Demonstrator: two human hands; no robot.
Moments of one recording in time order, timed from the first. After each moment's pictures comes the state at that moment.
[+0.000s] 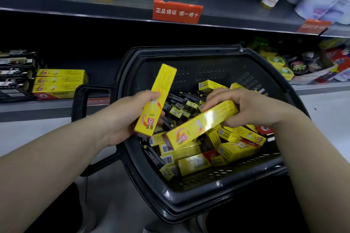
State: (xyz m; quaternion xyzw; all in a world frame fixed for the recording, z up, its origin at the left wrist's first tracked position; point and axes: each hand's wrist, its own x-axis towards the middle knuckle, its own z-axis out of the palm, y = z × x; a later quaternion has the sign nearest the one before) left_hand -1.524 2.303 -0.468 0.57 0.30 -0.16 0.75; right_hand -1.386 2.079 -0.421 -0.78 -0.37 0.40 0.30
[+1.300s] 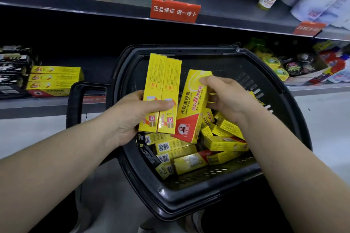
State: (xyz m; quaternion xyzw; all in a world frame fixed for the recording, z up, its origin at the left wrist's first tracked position) left_hand -1.524 2.288 -0.462 0.53 0.26 -0.10 0.80; right_hand -1.394 2.123 -0.447 -0.77 -0.06 0.32 0.56
